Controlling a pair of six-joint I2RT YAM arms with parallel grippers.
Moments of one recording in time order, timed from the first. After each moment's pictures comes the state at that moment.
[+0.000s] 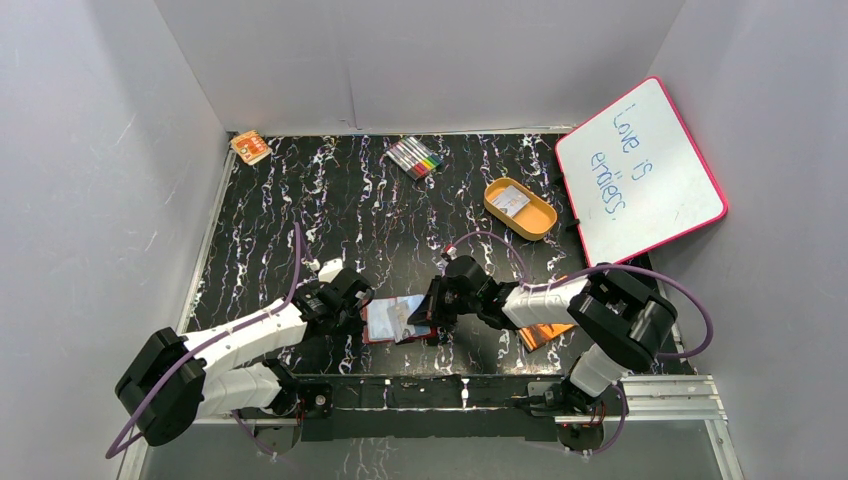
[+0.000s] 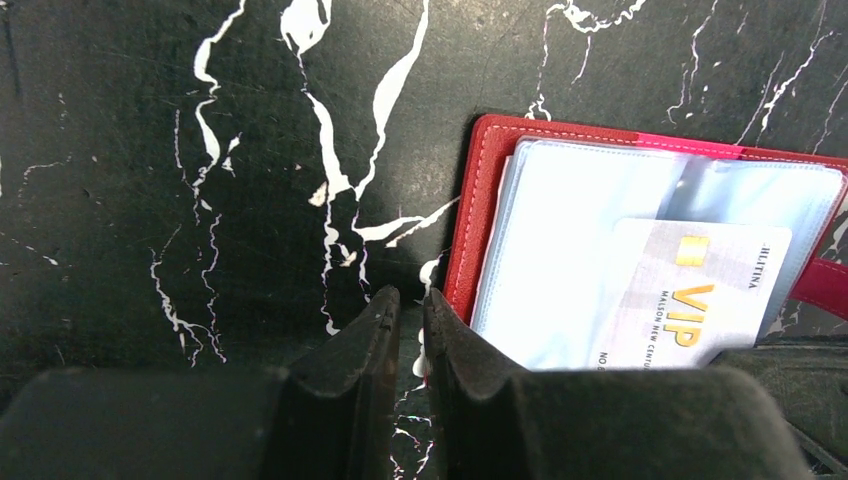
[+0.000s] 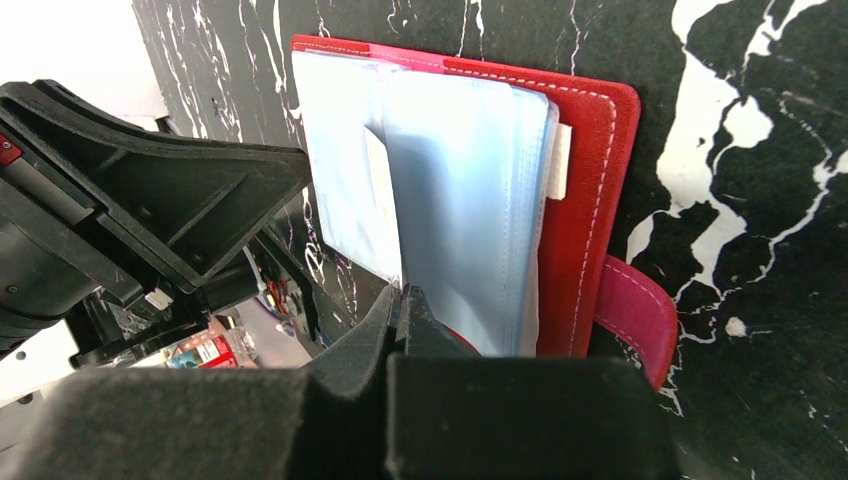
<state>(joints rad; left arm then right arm) -0.78 1.12 0.50 -0.54 -0.25 -1.01 0.95 1.58 0.57 0.32 -0.29 1.13</state>
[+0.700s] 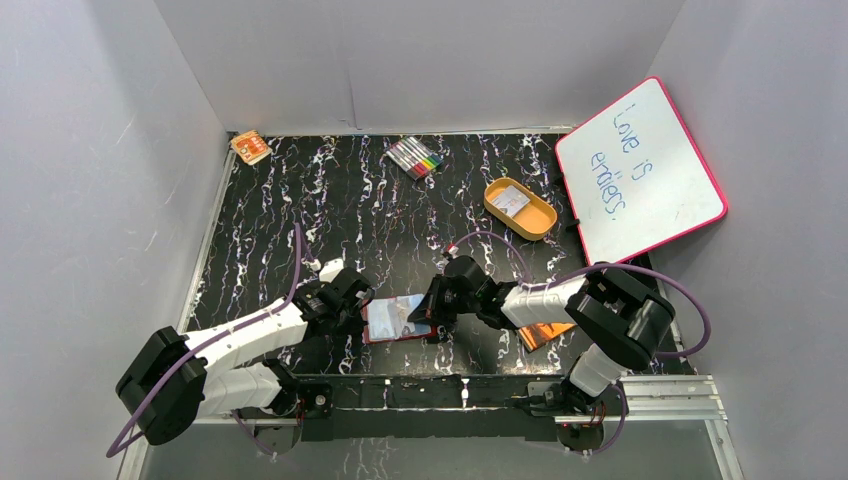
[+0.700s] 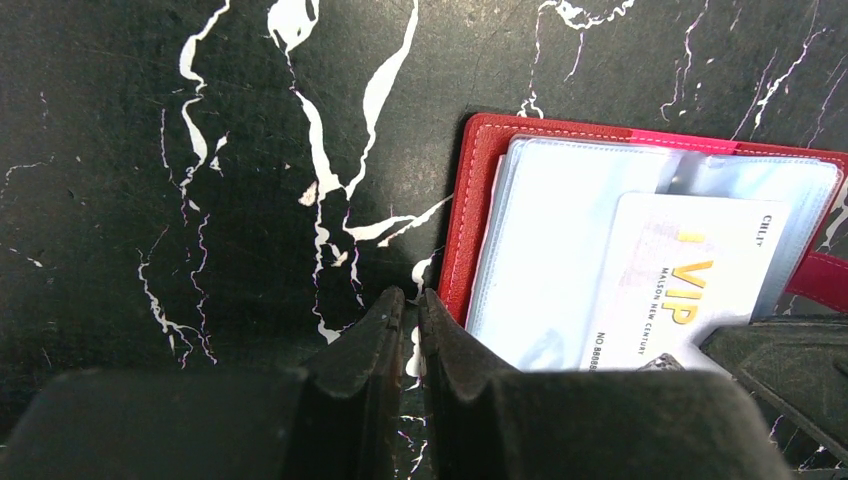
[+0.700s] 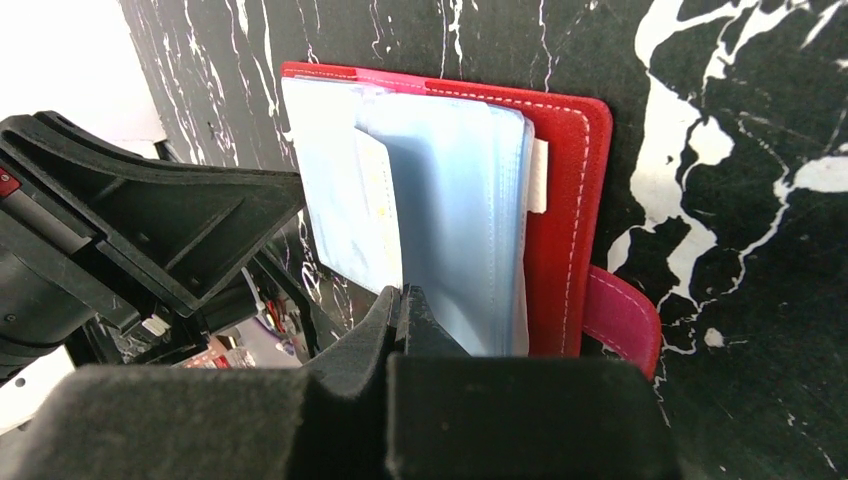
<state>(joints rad) -0.78 1.13 0.50 -0.53 -0.24 -1.01 0.95 1.59 0.58 0.32 -0.25 1.15</state>
